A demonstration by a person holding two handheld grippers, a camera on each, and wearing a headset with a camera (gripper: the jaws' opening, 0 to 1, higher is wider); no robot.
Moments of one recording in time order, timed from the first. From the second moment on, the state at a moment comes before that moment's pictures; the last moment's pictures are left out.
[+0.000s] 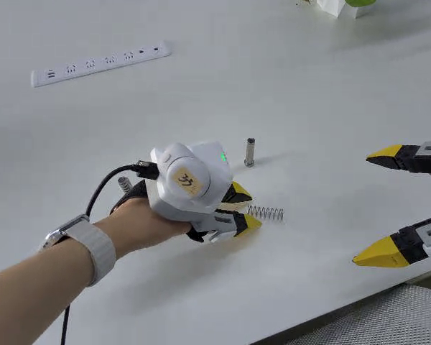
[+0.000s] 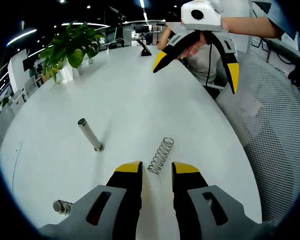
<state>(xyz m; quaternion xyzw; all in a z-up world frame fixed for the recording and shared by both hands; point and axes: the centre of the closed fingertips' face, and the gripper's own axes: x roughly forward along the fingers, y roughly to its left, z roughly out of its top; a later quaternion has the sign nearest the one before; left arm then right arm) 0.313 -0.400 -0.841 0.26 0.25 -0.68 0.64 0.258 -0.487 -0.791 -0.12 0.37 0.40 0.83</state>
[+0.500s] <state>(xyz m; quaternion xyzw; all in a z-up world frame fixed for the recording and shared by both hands) 0.313 -0.399 -0.845 0.31 0.27 -0.68 0.61 0.261 -0.480 -0.792 -0.12 0.37 0.40 0.83</state>
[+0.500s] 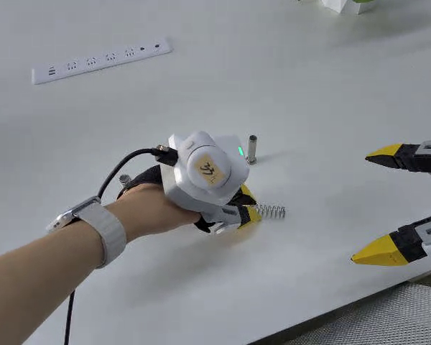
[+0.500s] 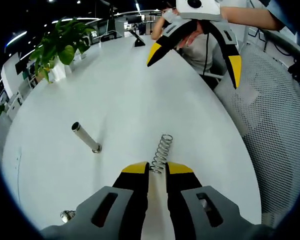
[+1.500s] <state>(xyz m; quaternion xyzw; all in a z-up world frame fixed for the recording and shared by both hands) 0.305 -0.371 -0.825 0.27 0.27 -0.64 0.67 0.261 -0.465 -0.782 -0.13 0.36 0.42 0.82</state>
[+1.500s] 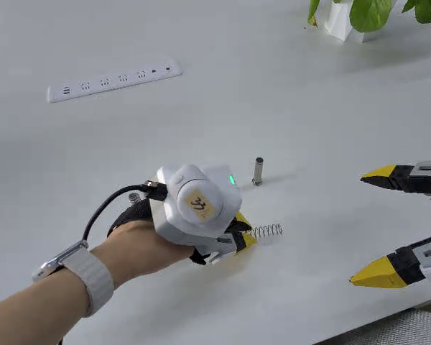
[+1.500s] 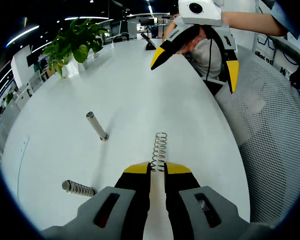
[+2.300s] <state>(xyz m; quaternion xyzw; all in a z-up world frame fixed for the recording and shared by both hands) 0.294 -0.294 -0.800 0.19 0.27 -0.56 0.76 0.264 -0.420 -0.768 -0.16 0.34 0.47 0.80</state>
